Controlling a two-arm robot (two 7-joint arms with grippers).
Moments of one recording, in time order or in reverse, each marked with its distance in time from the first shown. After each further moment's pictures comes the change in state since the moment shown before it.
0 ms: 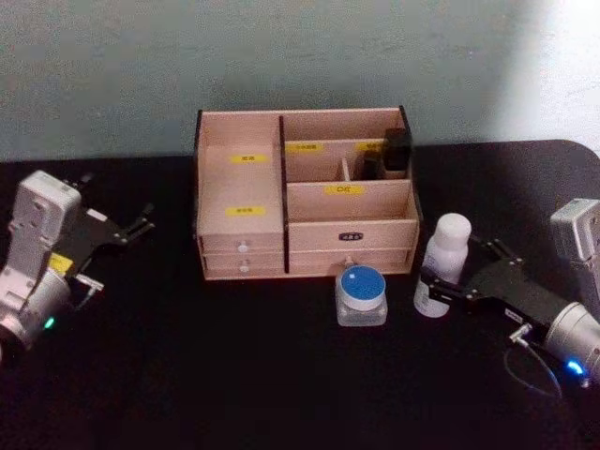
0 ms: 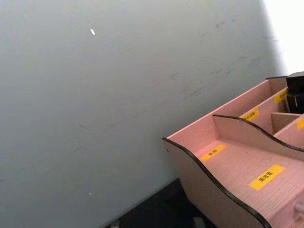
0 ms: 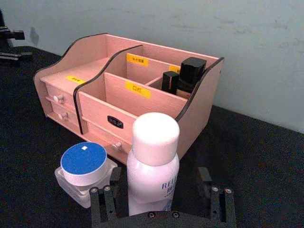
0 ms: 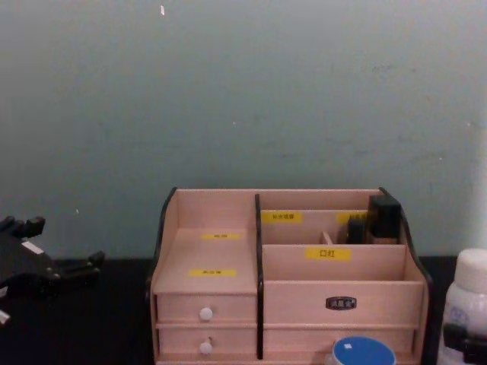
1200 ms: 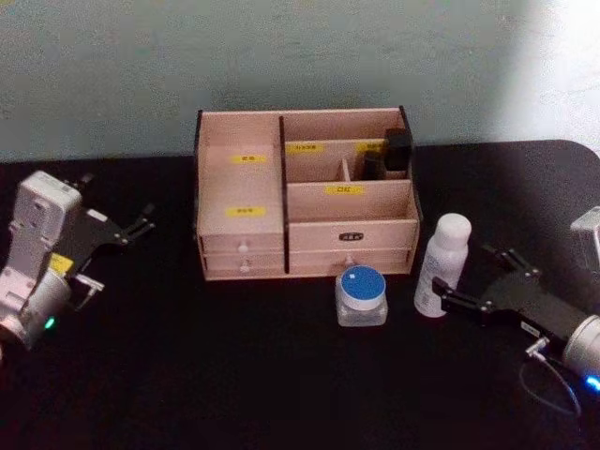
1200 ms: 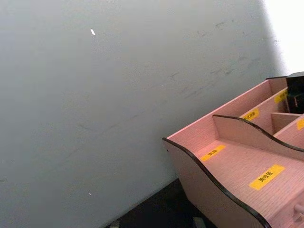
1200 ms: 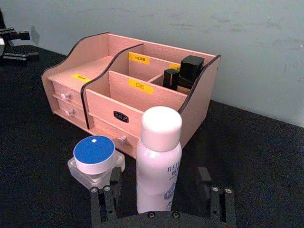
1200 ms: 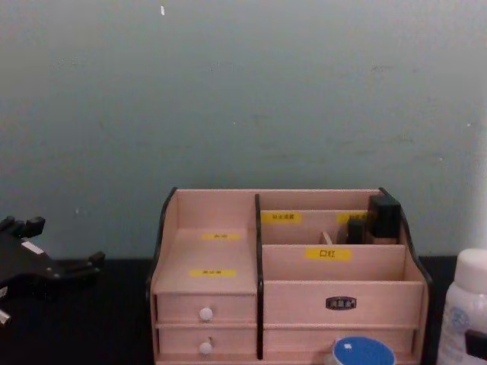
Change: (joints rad) left arm 0.000 0.000 0.000 0.000 0.000 0.000 0.000; right arm -0.092 0.067 0.014 -0.120 0.054 0.039 -0.055
